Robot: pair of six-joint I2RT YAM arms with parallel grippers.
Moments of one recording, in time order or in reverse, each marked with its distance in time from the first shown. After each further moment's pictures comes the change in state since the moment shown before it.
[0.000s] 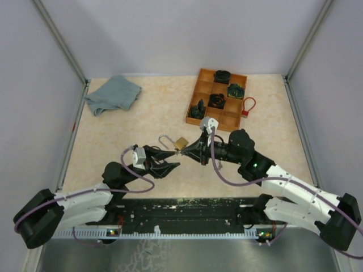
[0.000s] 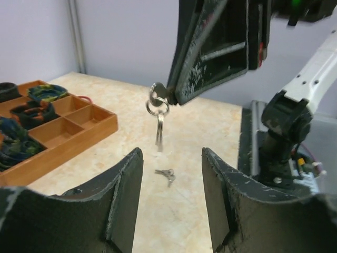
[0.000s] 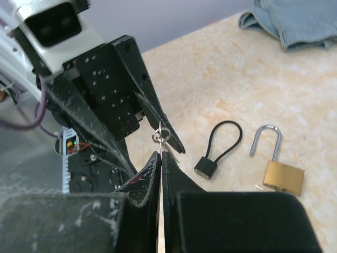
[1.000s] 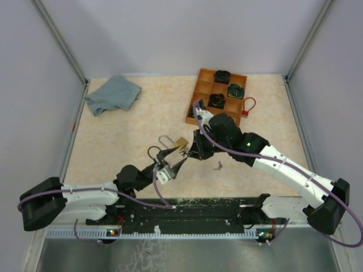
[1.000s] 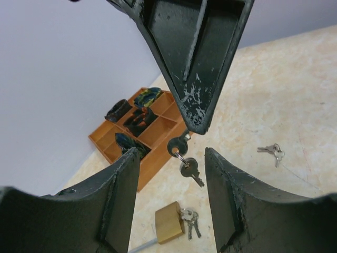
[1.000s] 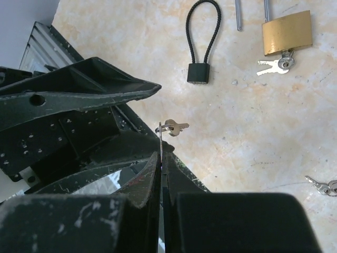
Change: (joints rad) left arm -0.293 0.102 0.097 -0.154 -0.468 0.786; right arm 0.000 0.230 0.431 -0.784 0.208 0.315
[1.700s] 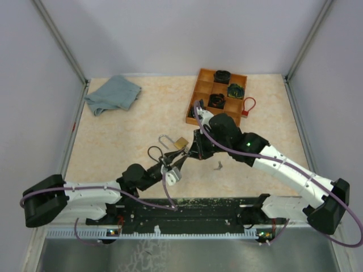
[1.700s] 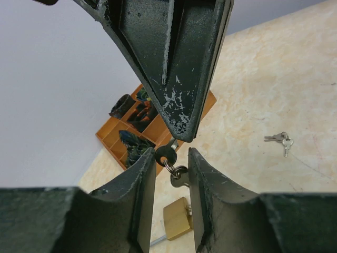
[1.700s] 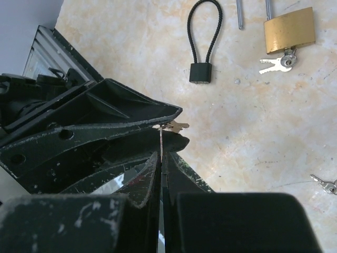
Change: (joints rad) left arm -0.039 0.038 0.054 -0.058 -0.039 0.089; right arm 0.001 0.000 0.000 0.003 0.003 0.027
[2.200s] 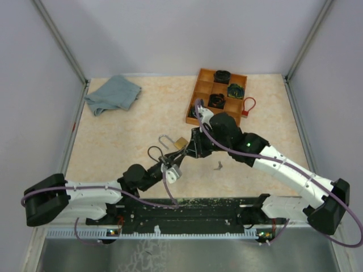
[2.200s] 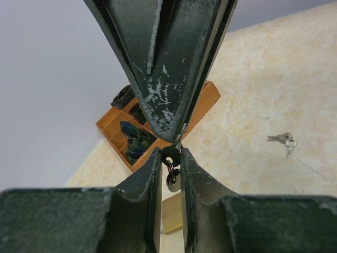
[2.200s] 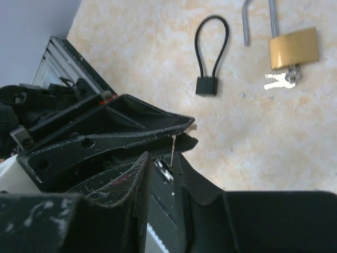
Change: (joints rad) left arm -0.012 0.017 0.013 -0.007 -0.065 -0.005; right arm -0.001 -0.001 -0.002 0.035 -0.001 0.007
